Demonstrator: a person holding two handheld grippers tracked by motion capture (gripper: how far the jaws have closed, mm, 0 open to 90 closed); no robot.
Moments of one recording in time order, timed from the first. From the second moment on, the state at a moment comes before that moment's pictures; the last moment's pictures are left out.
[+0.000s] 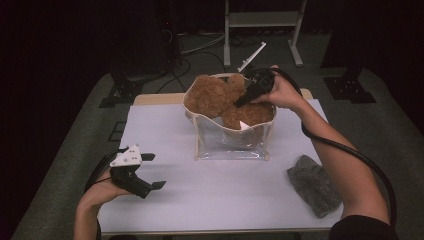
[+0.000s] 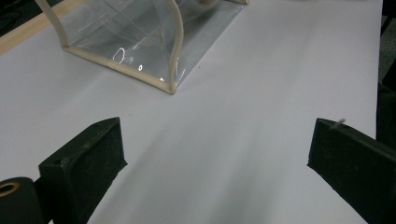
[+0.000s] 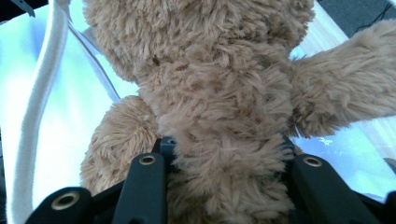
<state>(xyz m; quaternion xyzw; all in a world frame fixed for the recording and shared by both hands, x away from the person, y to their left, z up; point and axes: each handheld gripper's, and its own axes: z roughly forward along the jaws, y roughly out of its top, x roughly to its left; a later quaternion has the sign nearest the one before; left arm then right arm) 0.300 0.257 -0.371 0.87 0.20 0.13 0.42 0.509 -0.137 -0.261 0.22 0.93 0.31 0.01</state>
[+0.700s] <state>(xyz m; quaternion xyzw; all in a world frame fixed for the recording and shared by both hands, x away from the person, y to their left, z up) 0.300 0.257 -0.371 0.87 0.20 0.13 0.42 0.507 -0.132 -0.281 0.22 0.94 0.27 0.01</state>
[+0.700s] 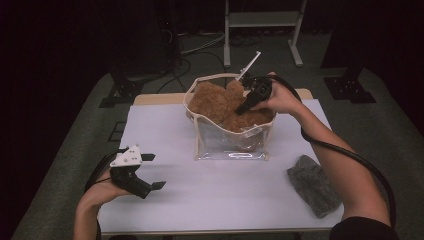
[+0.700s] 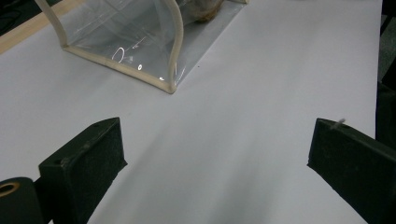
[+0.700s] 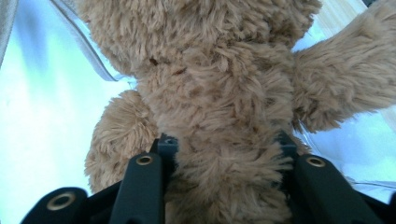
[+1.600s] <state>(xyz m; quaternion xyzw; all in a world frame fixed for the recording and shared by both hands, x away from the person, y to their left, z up) 0.300 0.257 -0.371 0.88 0.20 0.13 0.42 0.503 -0.135 -0.273 0.21 0.93 0.30 0.02</state>
